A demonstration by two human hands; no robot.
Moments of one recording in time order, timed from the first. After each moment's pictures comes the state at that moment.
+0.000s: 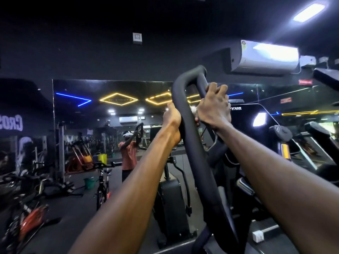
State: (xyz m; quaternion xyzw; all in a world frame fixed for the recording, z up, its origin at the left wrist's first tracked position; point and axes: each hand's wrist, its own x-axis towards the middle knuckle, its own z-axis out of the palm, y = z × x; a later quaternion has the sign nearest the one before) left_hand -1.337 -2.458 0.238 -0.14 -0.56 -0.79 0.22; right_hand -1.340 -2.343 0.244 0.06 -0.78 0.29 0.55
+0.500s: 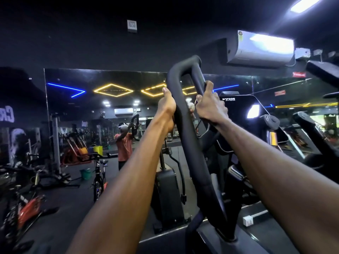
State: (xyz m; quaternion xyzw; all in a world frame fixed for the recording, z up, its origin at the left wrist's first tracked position) left_hand -1.293 -2.448 0.225 -0.16 -0.58 -0.78 0.16; right_hand -1.325 -2.328 0.218 0.07 -0.83 0.34 0.44
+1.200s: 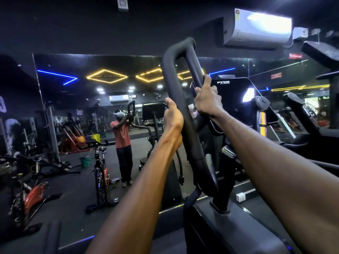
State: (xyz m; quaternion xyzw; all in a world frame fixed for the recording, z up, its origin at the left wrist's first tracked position) left_hand -1.263 -2.426 0.144 -0.12 -0.58 -0.78 0.20; right_hand -1.310 -2.323 0.188 0.08 -0.82 0.42 0.39
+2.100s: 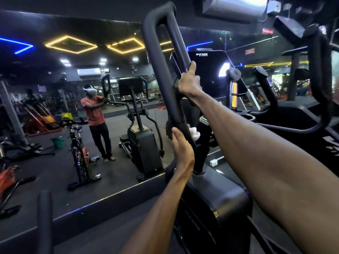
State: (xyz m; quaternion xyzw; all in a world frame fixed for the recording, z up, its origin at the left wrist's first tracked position) left_hand -1.206 -2.381 -0.022 -0.09 -0.58 -0.78 0.20; right_hand -1.268 -2.336 0.155 -0.01 -0.82 0.50 0.27
